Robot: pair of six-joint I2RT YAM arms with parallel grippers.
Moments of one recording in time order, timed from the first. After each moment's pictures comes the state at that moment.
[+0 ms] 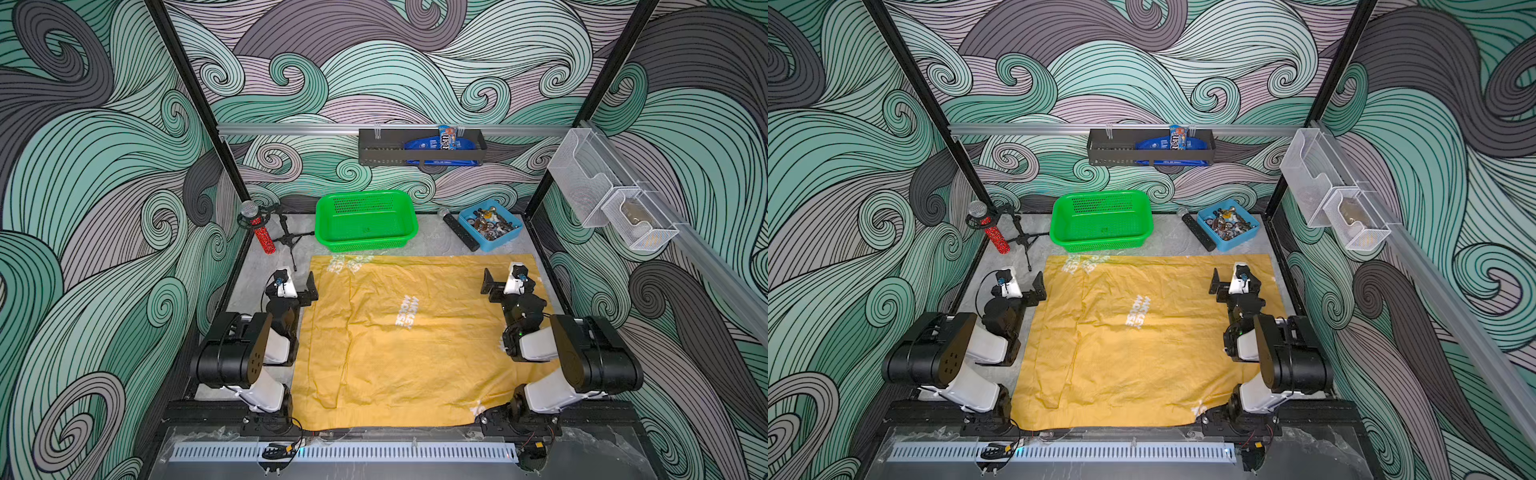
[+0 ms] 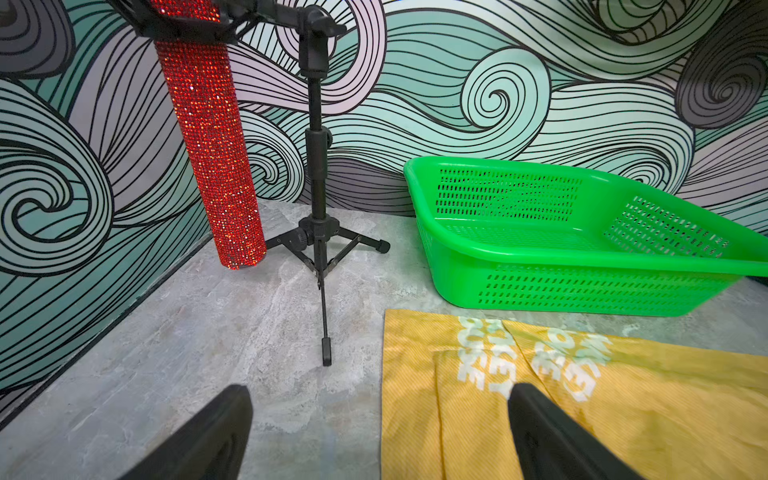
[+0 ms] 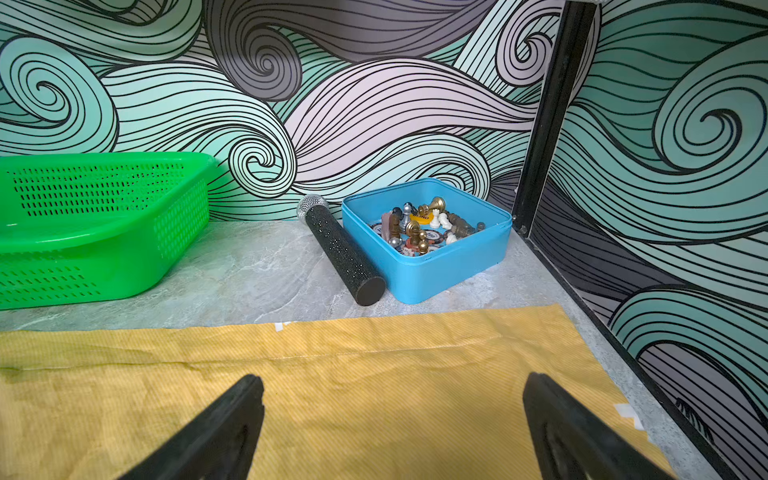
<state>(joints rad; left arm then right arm) -0.01 1.58 0.17 1.33 -0.10 -0.07 -0.04 1.56 0.21 1.26 0.04 0.00</state>
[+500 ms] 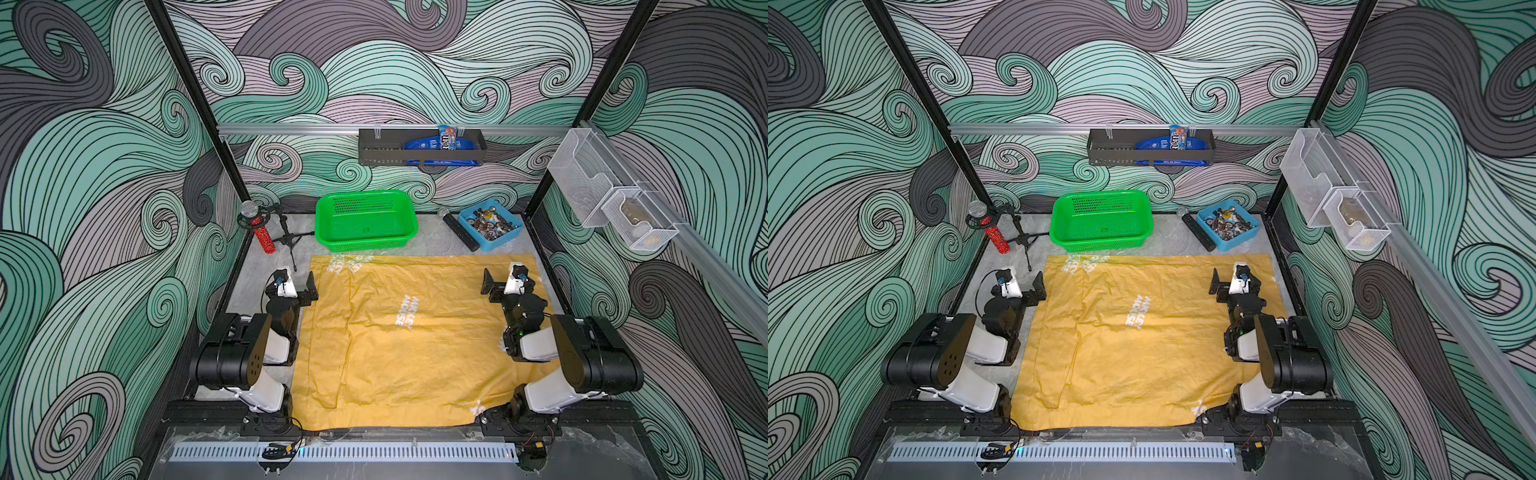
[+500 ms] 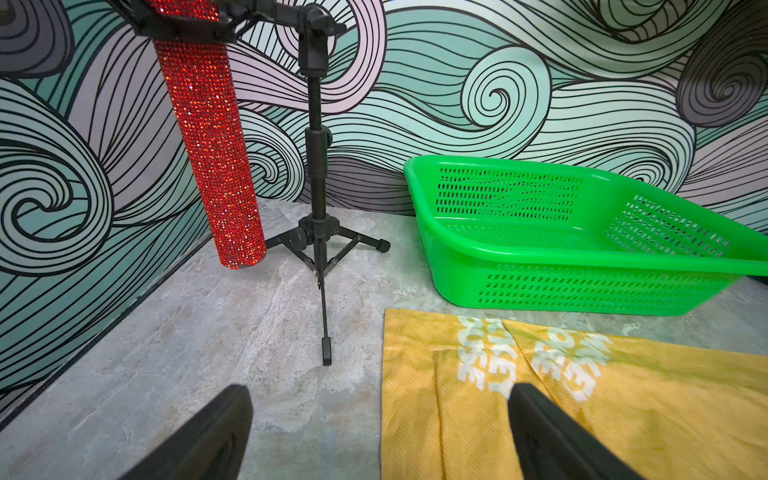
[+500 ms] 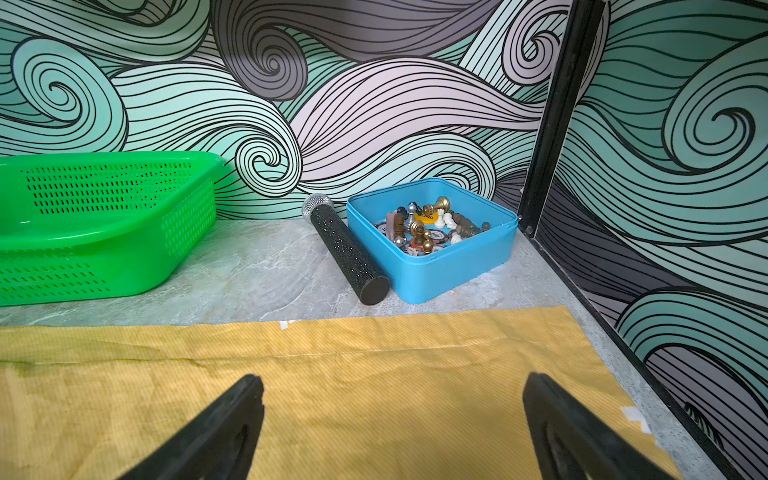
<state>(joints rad) -0.01 1.55 0.17 1.29 -0.09 -0.07 -0.06 1.55 0.21 1.24 0.01 0.00</state>
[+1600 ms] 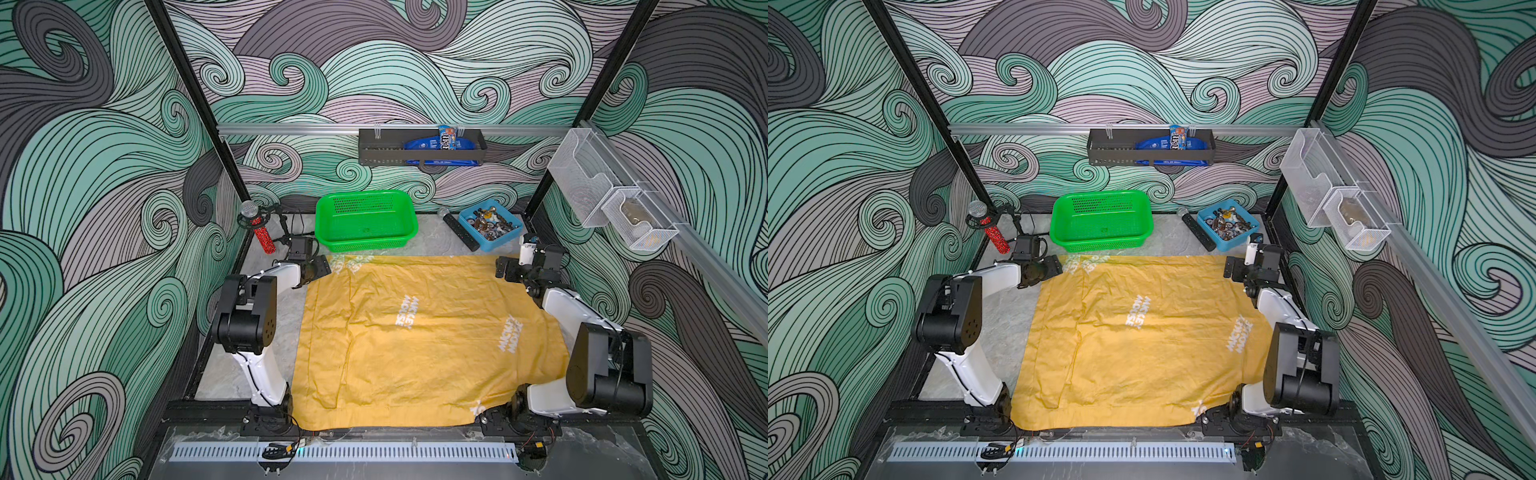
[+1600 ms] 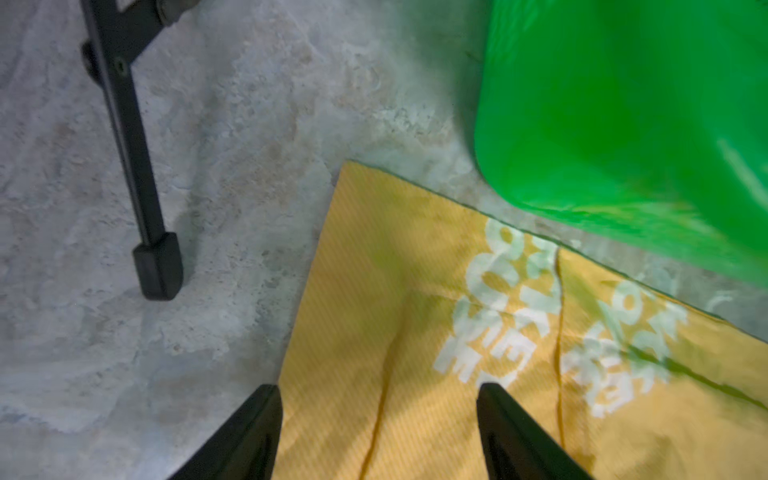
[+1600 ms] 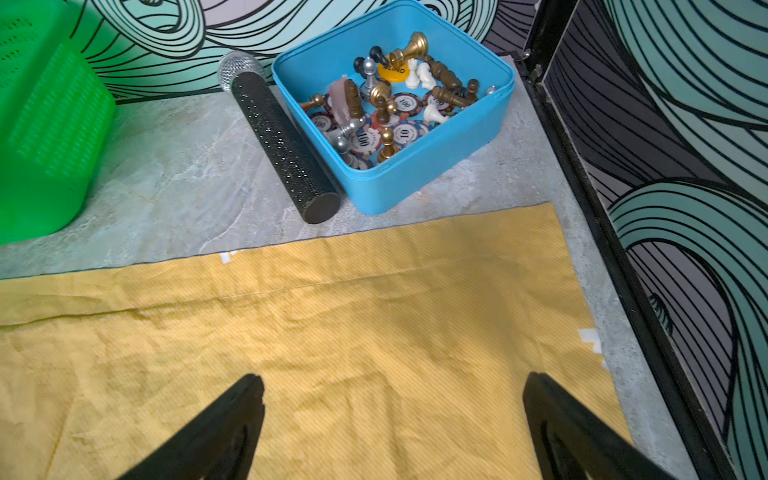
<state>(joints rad) -0.05 1.84 1.06 -0.16 -0.02 -0.42 -0.22 1.45 0.81 -0.03 -0.09 -0.01</state>
